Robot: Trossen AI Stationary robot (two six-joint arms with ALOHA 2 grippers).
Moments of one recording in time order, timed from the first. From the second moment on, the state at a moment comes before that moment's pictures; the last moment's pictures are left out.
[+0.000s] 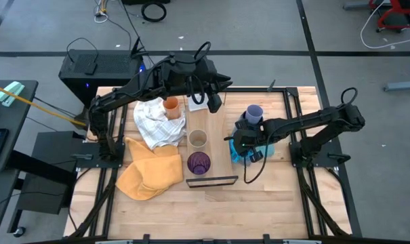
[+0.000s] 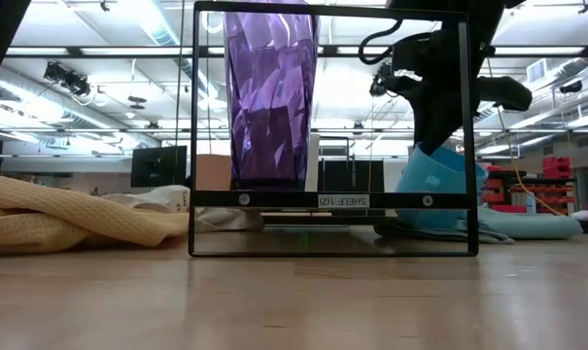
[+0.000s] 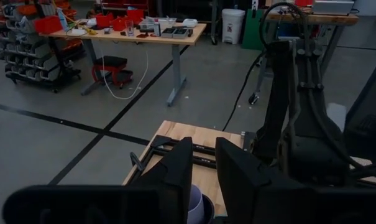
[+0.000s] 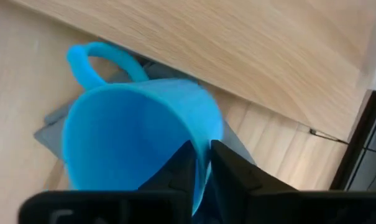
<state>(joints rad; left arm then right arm) 0.15 1.85 2.32 -0.68 -0.18 -0.03 0.07 1.44 1.01 -0.83 0.29 -0.42</state>
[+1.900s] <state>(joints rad) 0.15 1.73 2.32 -0.69 -0.18 -0.01 -0.25 1.72 2.02 -1.34 0.17 -0.17</state>
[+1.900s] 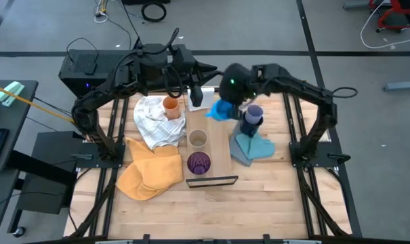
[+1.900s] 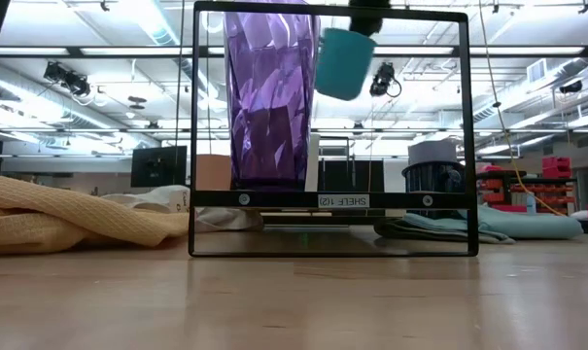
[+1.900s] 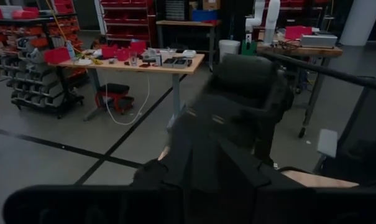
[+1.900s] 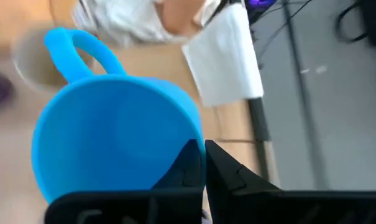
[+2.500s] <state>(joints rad) 0.15 1.66 2.32 -0.75 -0.18 0.05 -0.32 1.87 2.08 -1.30 -0.01 0.01</state>
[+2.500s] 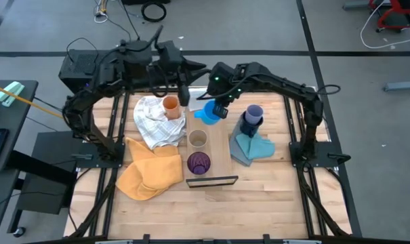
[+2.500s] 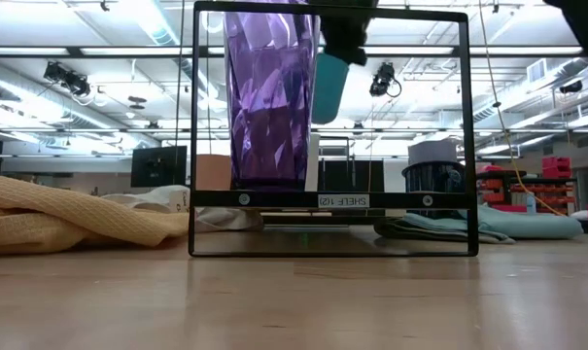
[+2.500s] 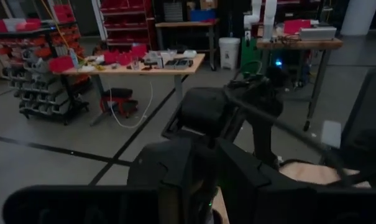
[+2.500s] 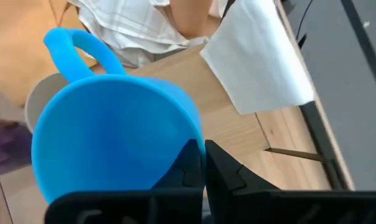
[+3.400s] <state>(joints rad) 0.15 1.61 2.32 -0.80 -0.18 0.07 -0.38 1.99 2.08 -1.14 -0.02 0.17</state>
